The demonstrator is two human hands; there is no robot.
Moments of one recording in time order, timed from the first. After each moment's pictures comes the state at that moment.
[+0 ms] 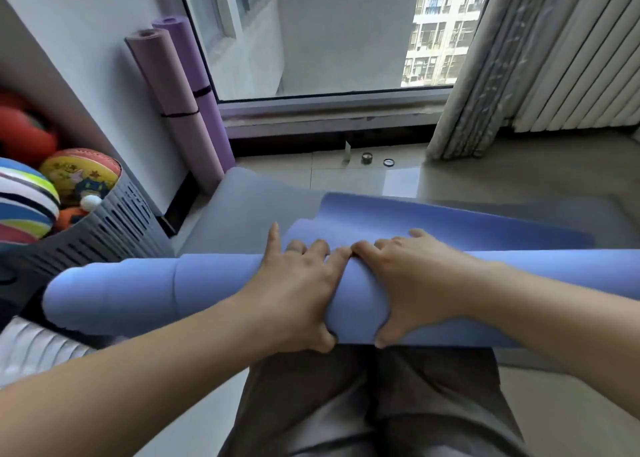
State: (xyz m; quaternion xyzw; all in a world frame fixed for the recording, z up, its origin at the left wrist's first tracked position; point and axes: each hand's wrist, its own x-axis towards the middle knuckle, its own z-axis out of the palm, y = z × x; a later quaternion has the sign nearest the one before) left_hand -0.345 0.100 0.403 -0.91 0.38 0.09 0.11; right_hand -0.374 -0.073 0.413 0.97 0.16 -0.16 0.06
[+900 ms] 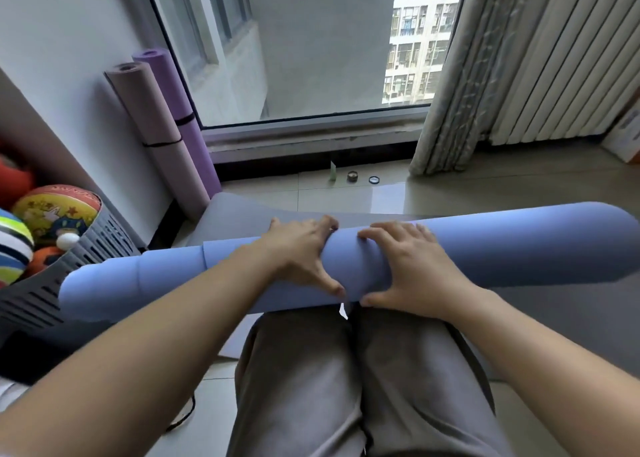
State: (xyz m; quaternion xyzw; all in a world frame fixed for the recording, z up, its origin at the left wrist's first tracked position) left_hand -0.242 0.057 0.392 -0.92 0.37 0.14 0.01; right_hand -0.344 -0.117 0.367 0.99 0.03 0.06 -0.10
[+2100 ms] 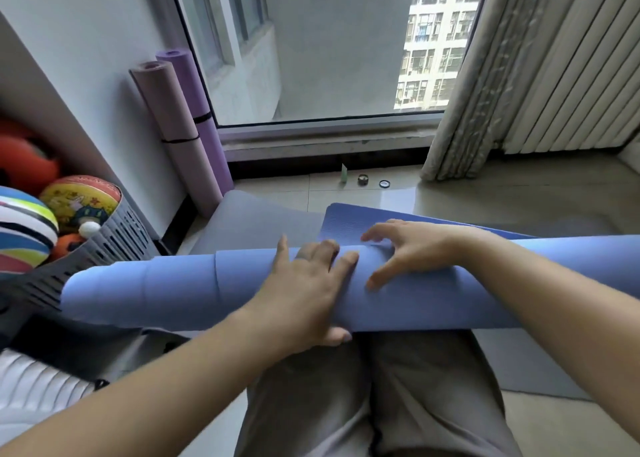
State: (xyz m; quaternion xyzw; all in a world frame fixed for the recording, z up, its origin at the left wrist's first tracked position) left_hand -0.320 0.089 0.395 -0.91 0.40 0.02 0.10; right_hand -0.312 -0.117 0.414 0.95 0.04 -0.22 -0.21
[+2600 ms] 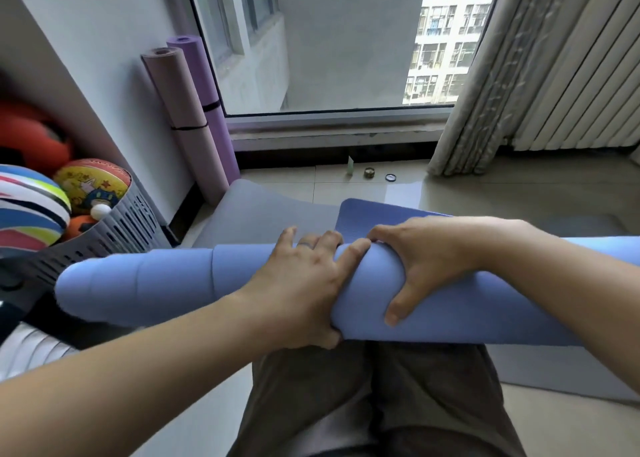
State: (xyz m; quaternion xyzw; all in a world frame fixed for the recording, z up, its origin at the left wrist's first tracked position) left_hand -0.335 0.103 0.406 -0.91 0.42 0.00 0.08; right_hand -0.344 -0.092 0.446 0.96 0.11 -0.25 -0.02
